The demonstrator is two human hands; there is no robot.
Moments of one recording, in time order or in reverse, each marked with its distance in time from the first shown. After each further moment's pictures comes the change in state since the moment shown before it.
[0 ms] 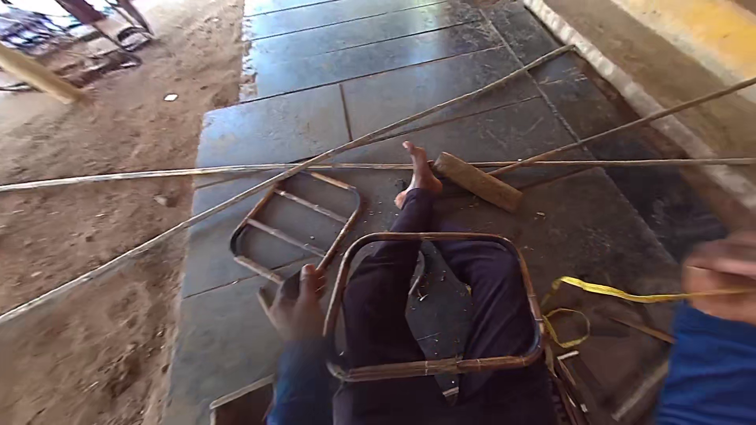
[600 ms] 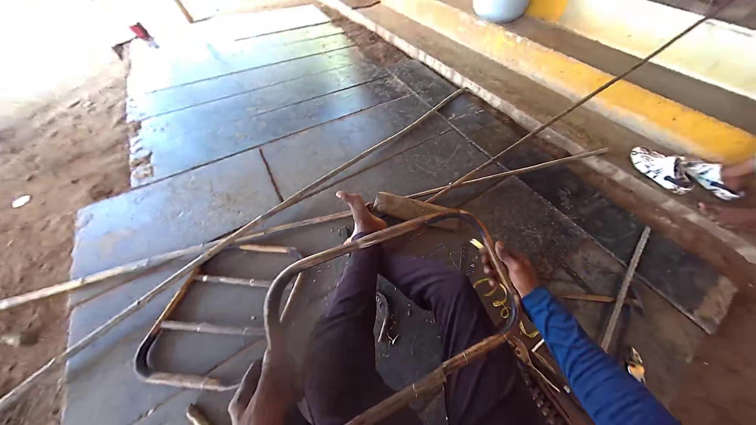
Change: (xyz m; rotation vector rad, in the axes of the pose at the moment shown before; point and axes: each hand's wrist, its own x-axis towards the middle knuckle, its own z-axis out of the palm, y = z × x) left_hand 0.012 -0.030 -0.010 -0.122 -0.302 -0.109; right_hand -0.053 0.129 -0.005 -0.513 0.185 0.677
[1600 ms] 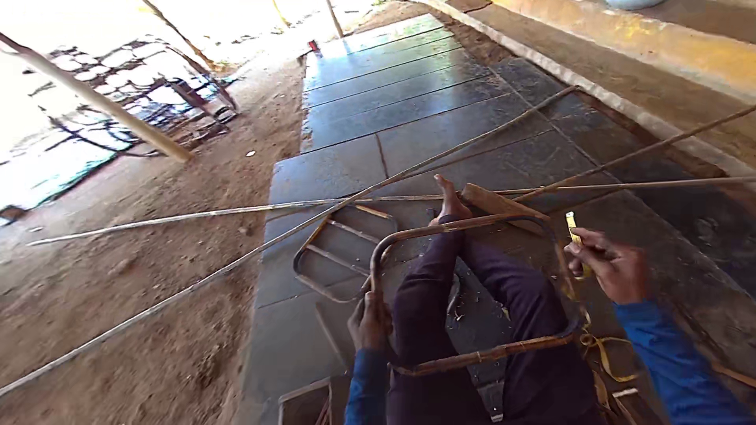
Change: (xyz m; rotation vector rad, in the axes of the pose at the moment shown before) left_hand -0.021 -0.007 0.002 -0.175 0.183 -0.001; right_hand 0.005 -0.045 0.037 -0.439 -0.065 -0.631
